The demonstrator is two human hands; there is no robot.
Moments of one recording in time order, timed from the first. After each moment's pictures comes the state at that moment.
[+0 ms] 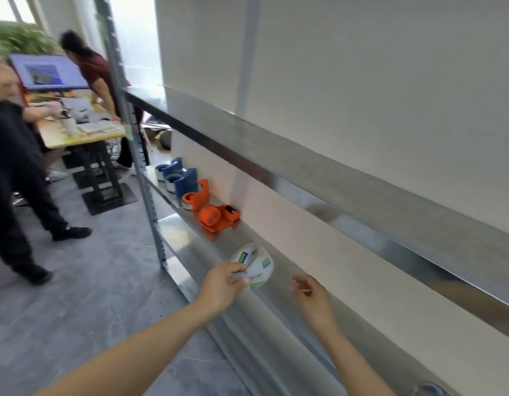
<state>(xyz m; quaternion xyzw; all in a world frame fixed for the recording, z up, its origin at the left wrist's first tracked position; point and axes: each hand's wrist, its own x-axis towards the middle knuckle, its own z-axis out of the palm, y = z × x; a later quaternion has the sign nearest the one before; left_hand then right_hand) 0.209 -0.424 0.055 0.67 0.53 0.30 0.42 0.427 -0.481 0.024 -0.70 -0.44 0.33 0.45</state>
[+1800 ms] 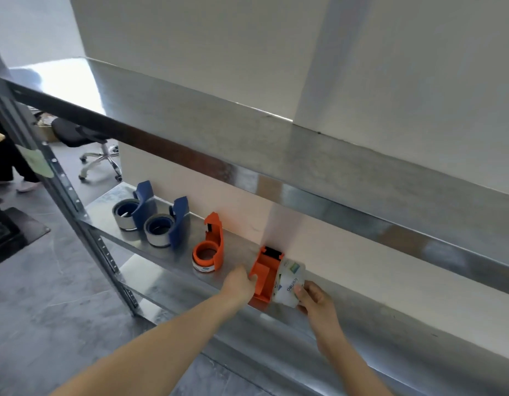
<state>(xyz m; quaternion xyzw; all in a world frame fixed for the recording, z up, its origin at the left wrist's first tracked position) 0.121 -0.015 -0.021 0.73 0.50 0.04 0.47 0.232 -0.163 -0.017 -0.69 -0.19 0.36 0.60</state>
